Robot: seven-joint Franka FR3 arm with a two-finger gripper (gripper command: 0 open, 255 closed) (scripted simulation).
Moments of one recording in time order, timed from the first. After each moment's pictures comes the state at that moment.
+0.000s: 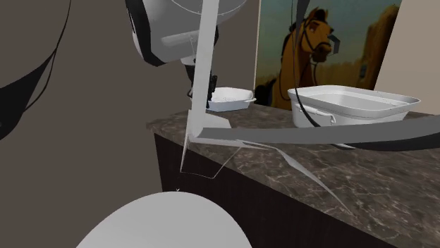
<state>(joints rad) 0.00 -0.54 -0.38 -2.25 -0.46 2.08 -0.63</state>
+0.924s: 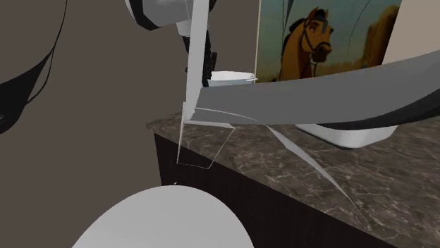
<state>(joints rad) 0.02 -0.51 -0.36 -2.05 -0.41 1.90 -0.68</state>
